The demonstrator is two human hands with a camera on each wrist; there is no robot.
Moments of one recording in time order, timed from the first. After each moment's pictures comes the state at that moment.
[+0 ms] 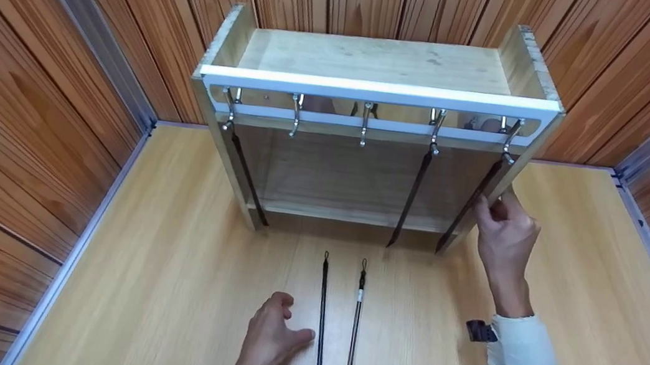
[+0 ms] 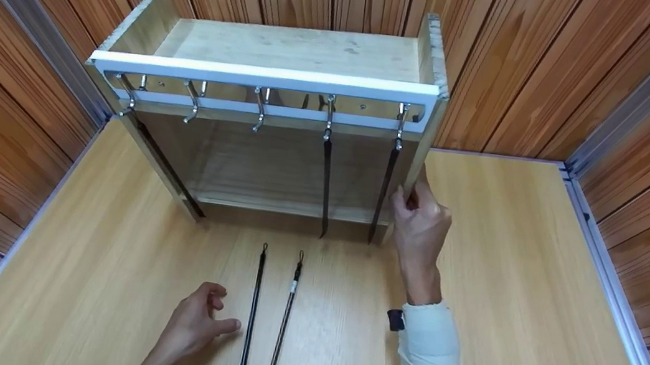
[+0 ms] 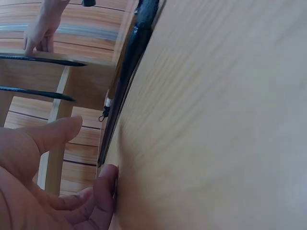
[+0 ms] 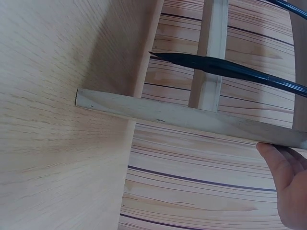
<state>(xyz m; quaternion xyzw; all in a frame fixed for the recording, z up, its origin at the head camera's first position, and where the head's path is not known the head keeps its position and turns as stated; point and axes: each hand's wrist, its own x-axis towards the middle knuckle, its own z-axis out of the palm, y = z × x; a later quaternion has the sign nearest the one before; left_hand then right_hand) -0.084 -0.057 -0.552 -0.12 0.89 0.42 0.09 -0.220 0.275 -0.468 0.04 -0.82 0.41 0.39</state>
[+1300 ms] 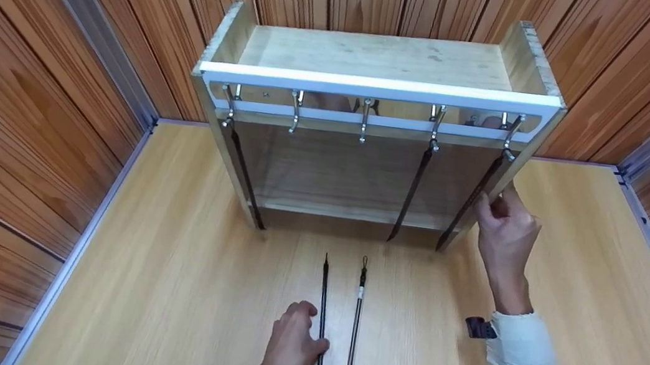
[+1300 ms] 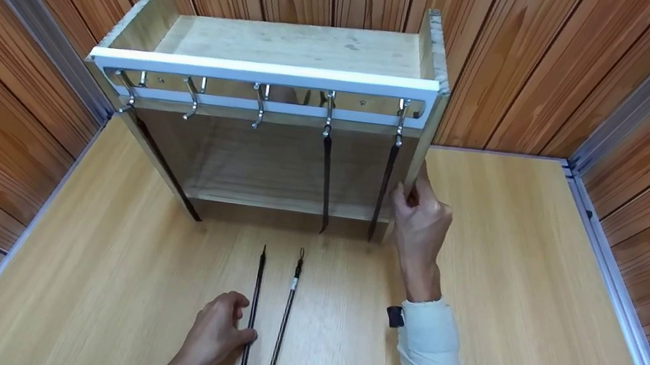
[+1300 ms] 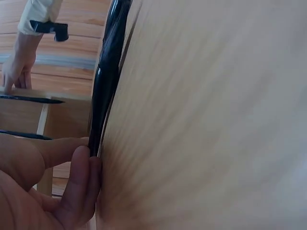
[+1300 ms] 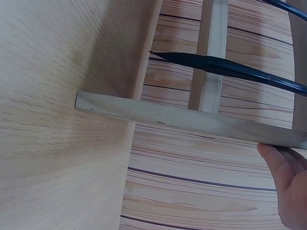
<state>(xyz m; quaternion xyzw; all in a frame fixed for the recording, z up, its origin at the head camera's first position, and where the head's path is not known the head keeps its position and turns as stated) -0.077 -0.022 -0.560 -0.07 0.92 0.38 0.08 -0.219 0.274 -0.469 0.03 -0.82 0.43 0.37</state>
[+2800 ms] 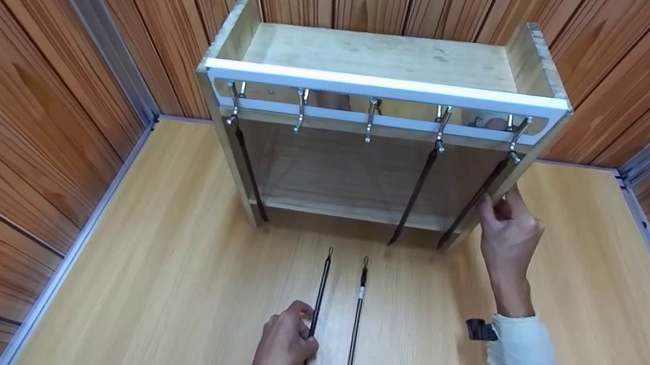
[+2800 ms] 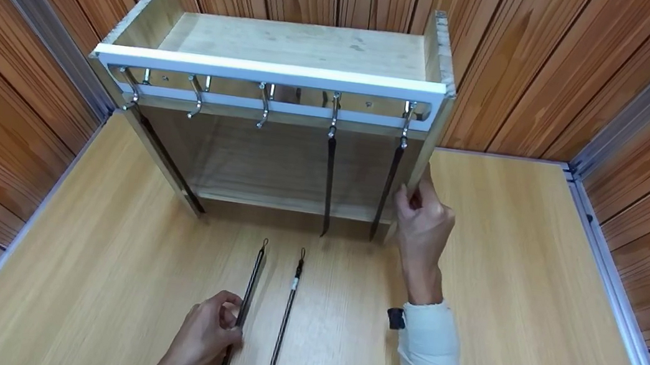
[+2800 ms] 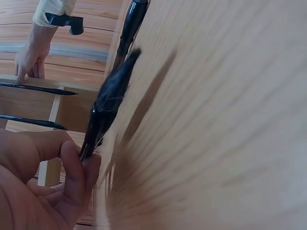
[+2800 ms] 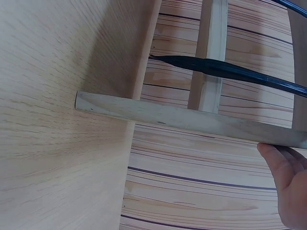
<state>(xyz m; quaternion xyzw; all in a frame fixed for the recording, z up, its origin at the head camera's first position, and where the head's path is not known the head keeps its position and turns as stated) -0.067 -0.040 -0.553 -0.04 0.88 0.47 0.10 -0.220 0.275 -0.469 0.03 -0.82 0.43 0.37</state>
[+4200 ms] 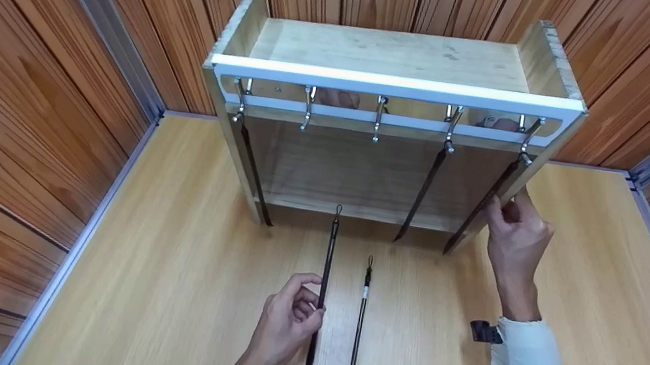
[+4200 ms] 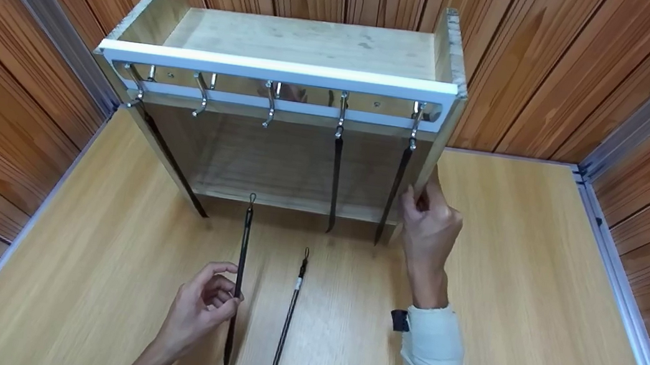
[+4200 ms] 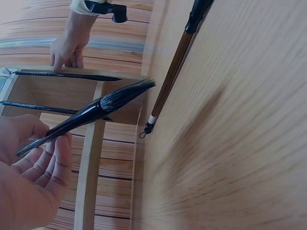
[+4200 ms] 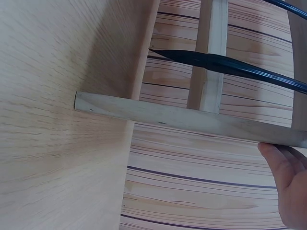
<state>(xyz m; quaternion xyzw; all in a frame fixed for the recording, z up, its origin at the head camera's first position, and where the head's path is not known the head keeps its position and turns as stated) -0.076 -0.052 -0.518 0.10 0.79 0.60 -0.04 -0.218 0.272 -0.467 0.02 -0.82 0.44 0.37</state>
